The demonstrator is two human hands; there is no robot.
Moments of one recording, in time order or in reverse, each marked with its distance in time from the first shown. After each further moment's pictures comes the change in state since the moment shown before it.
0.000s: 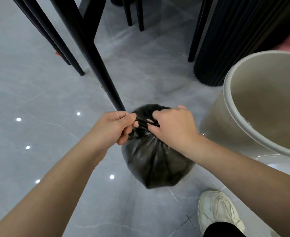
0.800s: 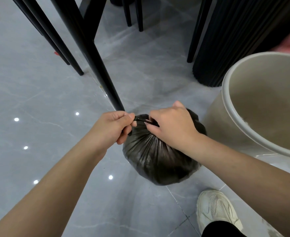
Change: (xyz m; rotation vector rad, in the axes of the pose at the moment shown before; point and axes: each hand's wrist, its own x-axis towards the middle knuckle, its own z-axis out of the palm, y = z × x) left_hand 0.004 -0.006 -0.001 0.002 0.037 0.007; right_hand 0.003 0.004 0.005 0.089 0.094 -0.084
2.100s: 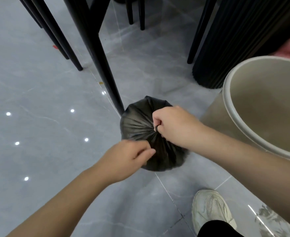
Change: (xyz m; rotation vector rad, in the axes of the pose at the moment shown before) left_hand -0.019 -0.055 0.025 0.663 -0.240 0.364; right_hand 0.005 -0.011 -0.047 0.267 -0.544 0.249
